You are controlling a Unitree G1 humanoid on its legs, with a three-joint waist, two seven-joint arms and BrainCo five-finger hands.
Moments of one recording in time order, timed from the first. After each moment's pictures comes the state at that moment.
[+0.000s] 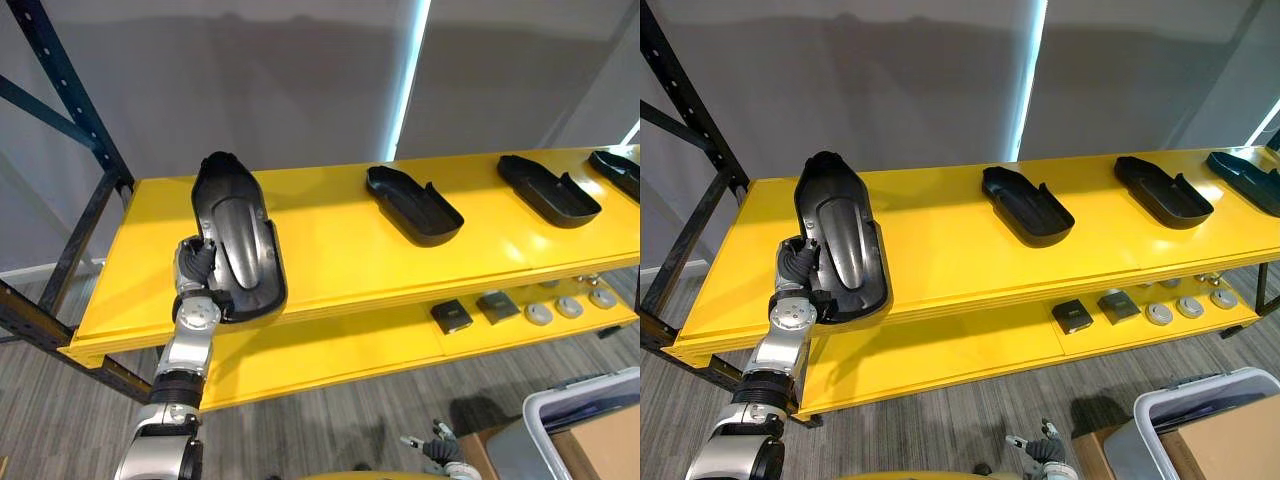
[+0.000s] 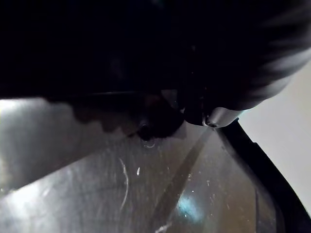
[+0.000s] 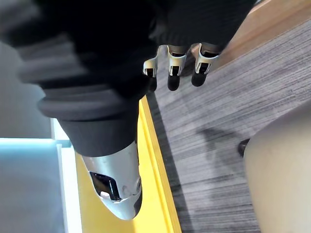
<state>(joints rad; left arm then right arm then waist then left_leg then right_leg) -0.39 0.29 0.11 0.57 0.19 0.03 0.37 0.20 0.00 -0.11 0.85 -0.01 -0.07 -0.13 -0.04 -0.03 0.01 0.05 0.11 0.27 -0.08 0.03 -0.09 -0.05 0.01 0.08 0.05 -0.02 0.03</state>
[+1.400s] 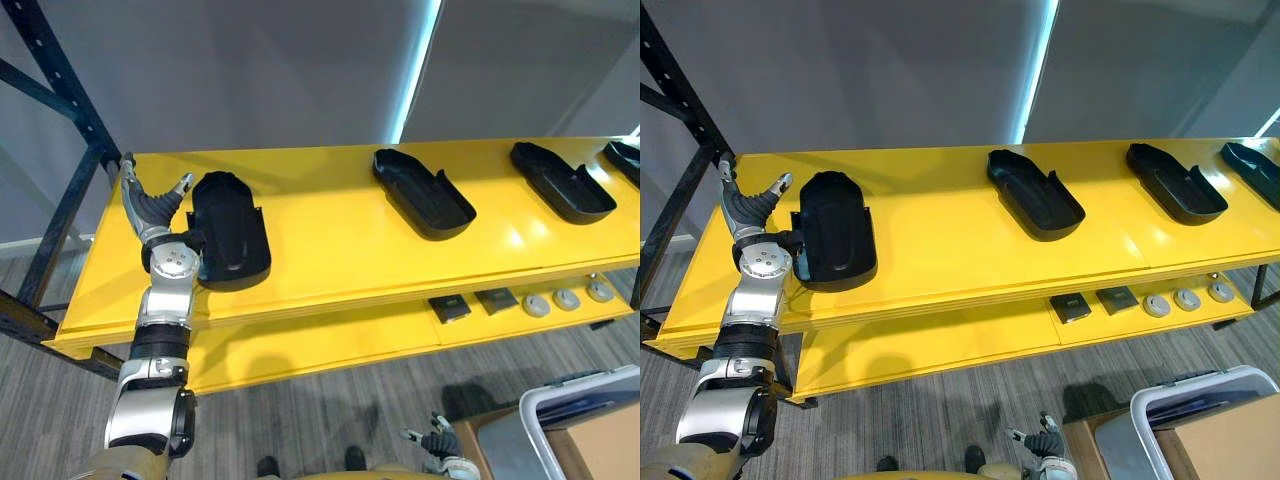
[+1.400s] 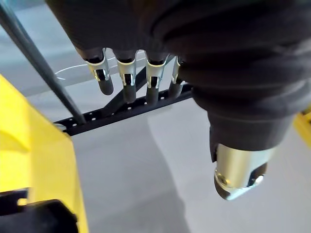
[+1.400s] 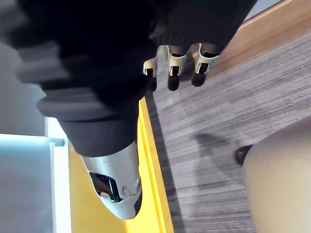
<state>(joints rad) -0.50 0.34 0.16 0.26 0.19 0.03 0.53 0.18 0.00 -0.10 0.86 -0.01 -0.10 -0.13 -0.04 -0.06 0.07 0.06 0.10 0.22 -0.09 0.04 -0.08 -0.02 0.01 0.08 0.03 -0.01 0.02</state>
